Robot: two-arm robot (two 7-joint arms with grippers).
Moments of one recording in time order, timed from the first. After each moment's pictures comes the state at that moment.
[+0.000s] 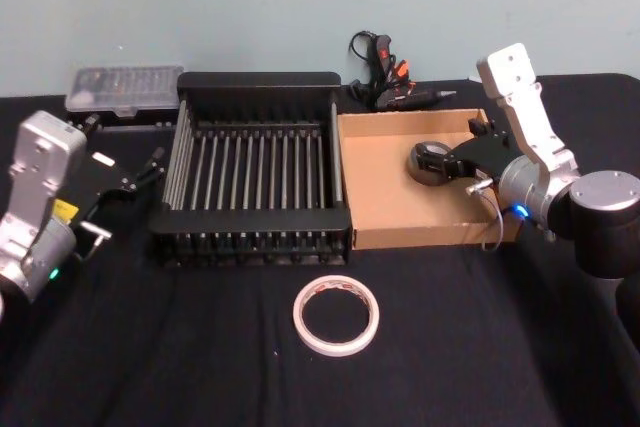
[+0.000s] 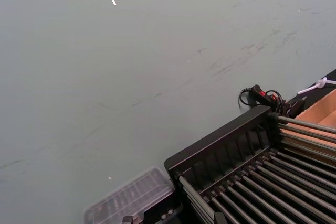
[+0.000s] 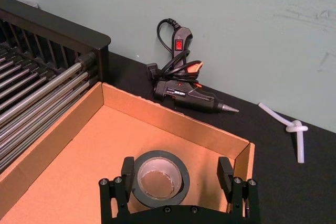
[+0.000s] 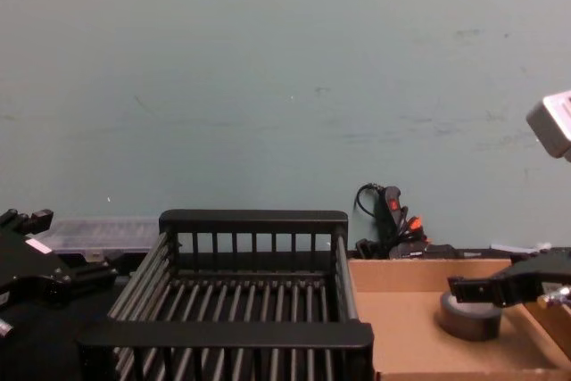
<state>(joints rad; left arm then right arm) -0.20 0.60 0.45 -1.41 -0.25 -0.12 0.03 0.40 0.25 -0.27 -1.21 0.06 0.32 0.24</state>
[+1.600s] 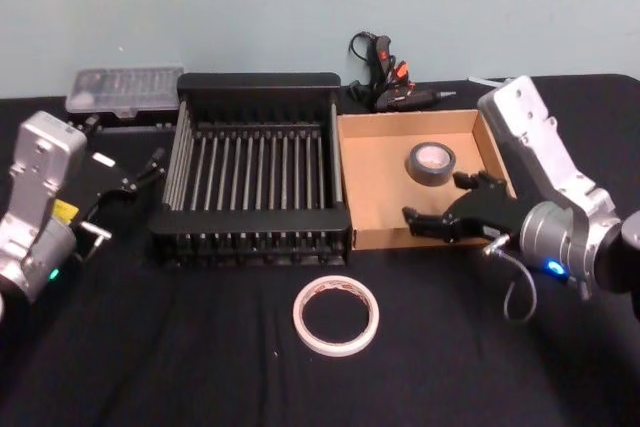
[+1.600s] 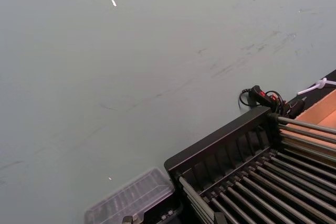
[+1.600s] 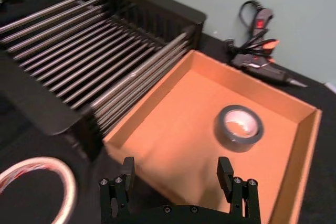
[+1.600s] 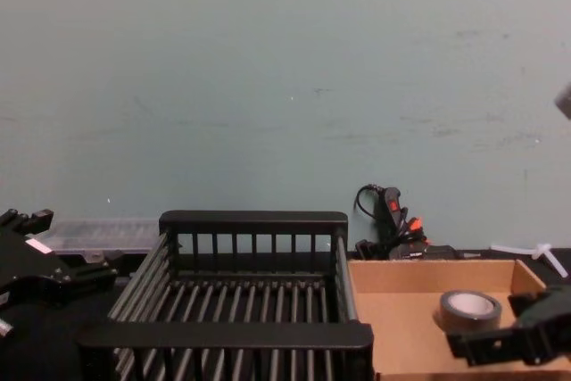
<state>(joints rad) -0.20 0.60 0.45 -1.41 -0.25 -0.12 0.03 0.15 0.40 -0.28 -1.69 0.14 0.59 0.39</state>
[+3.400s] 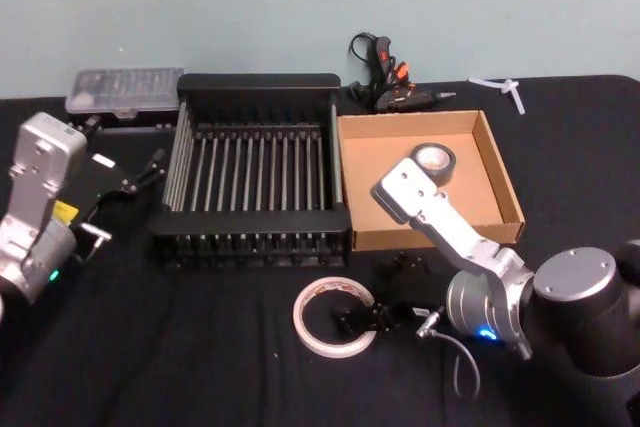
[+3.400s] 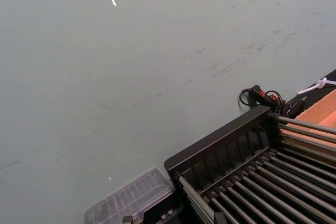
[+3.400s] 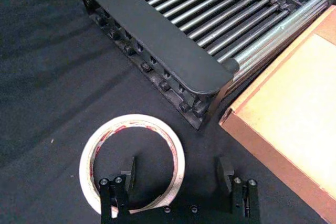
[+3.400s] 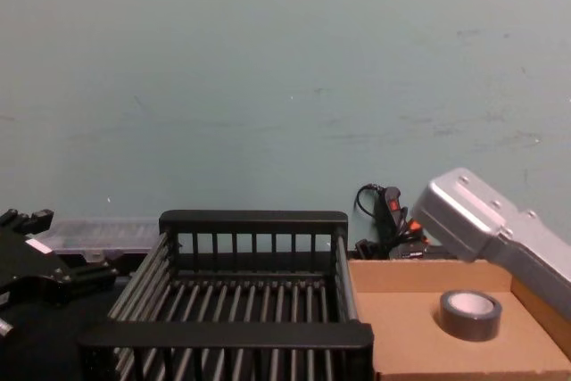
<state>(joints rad) -0.20 0.60 0.45 -1.41 -0.25 -0.12 0.03 0.16 0.40 -0.48 -1.70 0.09 0.70 0.46</state>
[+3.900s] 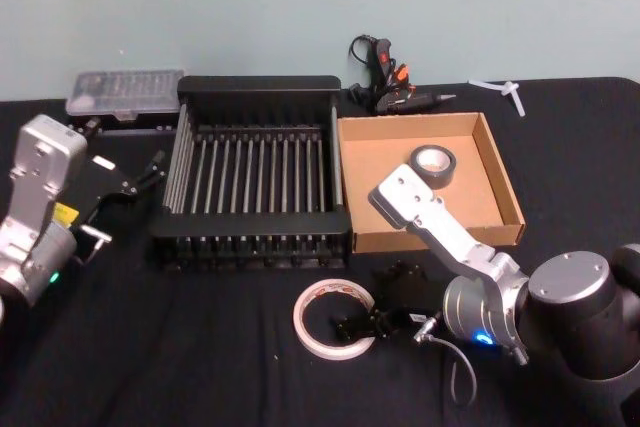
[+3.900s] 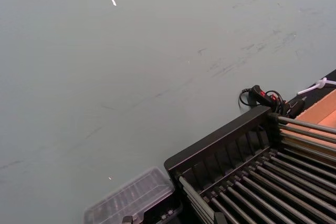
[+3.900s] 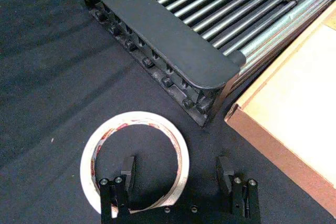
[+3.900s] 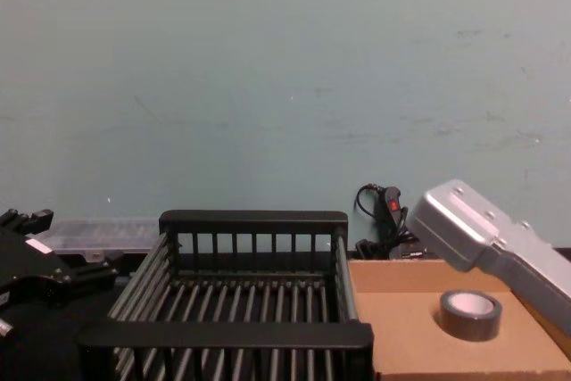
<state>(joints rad) -0.20 0.60 0.45 -1.41 -0.25 -0.12 0.03 0.16 0.38 -0.48 -1.68 0.08 0.71 0.47</state>
